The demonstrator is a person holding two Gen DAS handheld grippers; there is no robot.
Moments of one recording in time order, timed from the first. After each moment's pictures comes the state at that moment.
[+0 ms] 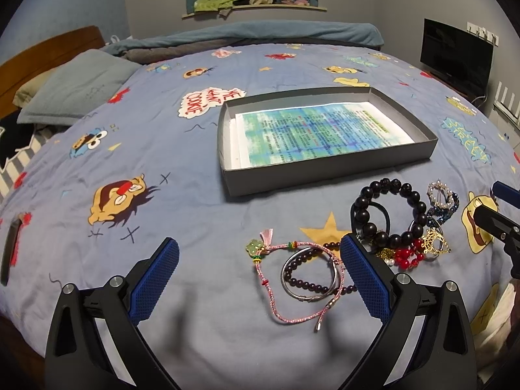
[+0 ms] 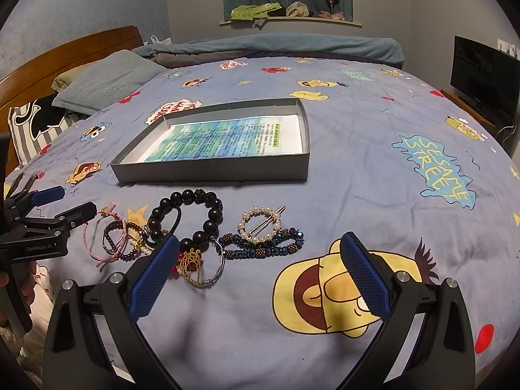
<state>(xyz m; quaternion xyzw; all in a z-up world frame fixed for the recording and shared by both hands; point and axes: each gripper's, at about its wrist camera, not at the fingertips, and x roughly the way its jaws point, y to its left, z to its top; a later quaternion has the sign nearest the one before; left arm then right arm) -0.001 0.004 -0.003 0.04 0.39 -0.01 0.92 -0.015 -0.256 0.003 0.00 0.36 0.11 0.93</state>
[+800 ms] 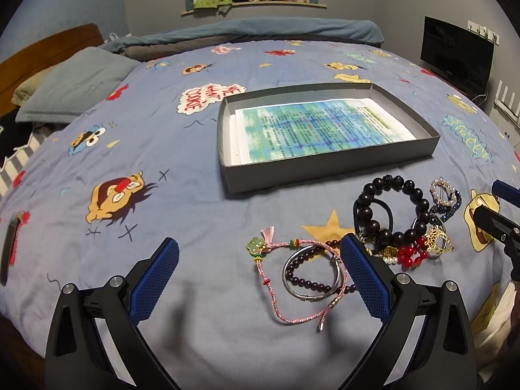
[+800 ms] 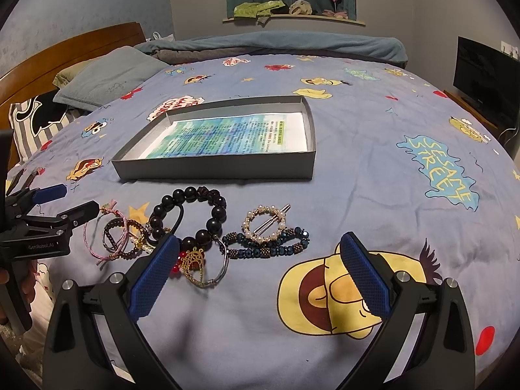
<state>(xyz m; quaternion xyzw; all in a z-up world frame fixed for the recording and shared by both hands) 0.004 0.002 -0.004 0.04 0.40 -0.01 0.92 -0.012 -0.250 0.002 0.00 0.37 0.12 0.92</state>
